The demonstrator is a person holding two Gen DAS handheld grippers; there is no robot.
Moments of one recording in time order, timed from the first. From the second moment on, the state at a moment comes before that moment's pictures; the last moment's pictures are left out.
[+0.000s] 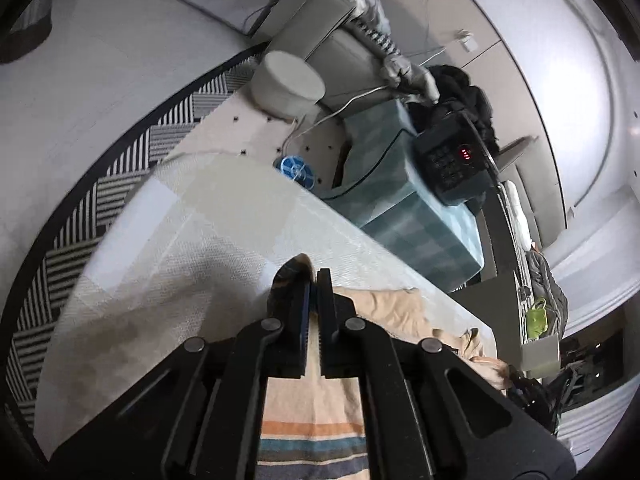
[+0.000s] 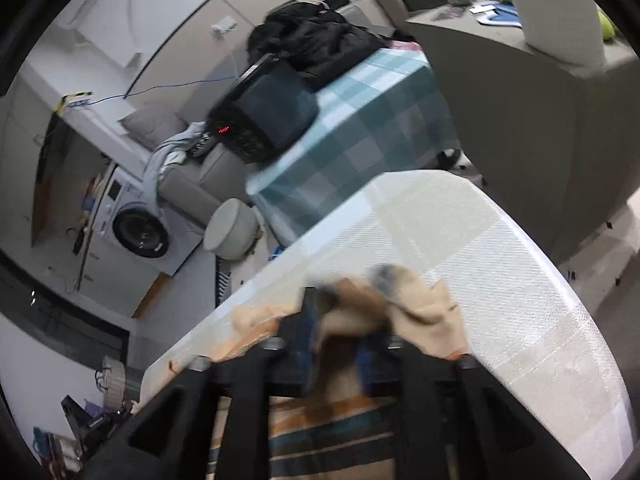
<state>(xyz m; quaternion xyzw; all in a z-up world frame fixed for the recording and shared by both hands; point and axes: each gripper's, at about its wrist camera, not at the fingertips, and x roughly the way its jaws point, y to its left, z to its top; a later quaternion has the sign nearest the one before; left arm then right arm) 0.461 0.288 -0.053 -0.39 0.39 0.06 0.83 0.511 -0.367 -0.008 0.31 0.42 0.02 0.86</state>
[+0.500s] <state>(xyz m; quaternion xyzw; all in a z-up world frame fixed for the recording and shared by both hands) 0.432 0.270 -0.037 -0.35 0.37 0.04 0.86 0.499 -0.330 -0.023 0.34 0.46 0.14 0.81</state>
